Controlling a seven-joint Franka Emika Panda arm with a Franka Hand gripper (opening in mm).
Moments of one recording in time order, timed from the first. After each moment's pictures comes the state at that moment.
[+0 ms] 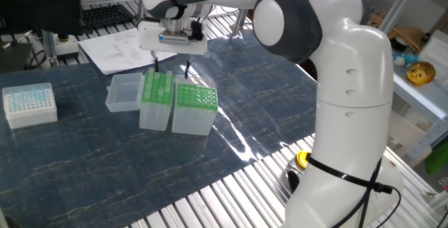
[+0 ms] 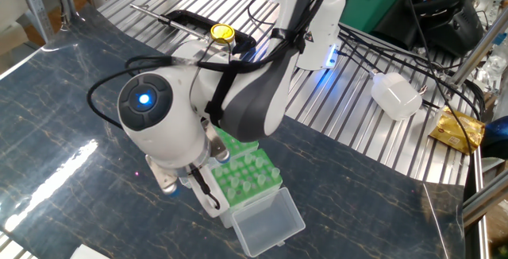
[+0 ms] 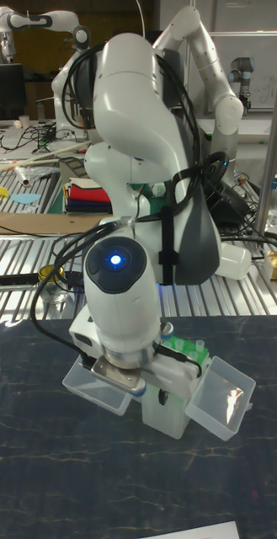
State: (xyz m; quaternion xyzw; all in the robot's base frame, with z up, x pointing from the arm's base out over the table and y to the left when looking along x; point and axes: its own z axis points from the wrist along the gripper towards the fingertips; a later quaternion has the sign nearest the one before) arm 0.616 0.011 0.166 -0.24 -0.96 -0.01 0.14
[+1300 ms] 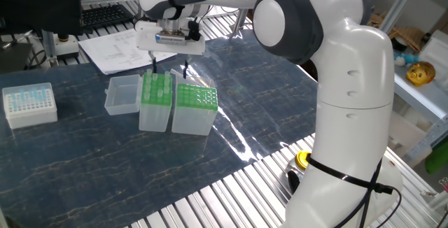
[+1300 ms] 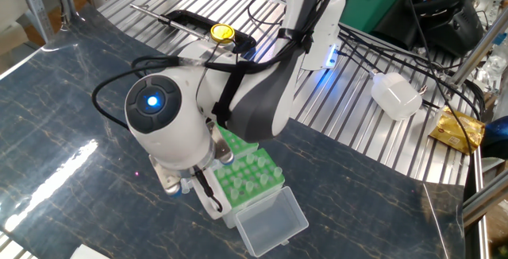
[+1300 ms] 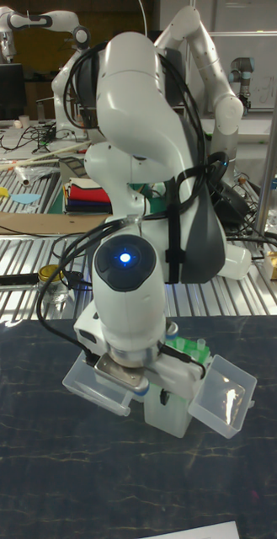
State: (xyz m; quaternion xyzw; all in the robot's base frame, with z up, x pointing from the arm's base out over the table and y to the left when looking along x) arm 0.617 0.015 0.170 -0.26 -0.96 0.01 0.13
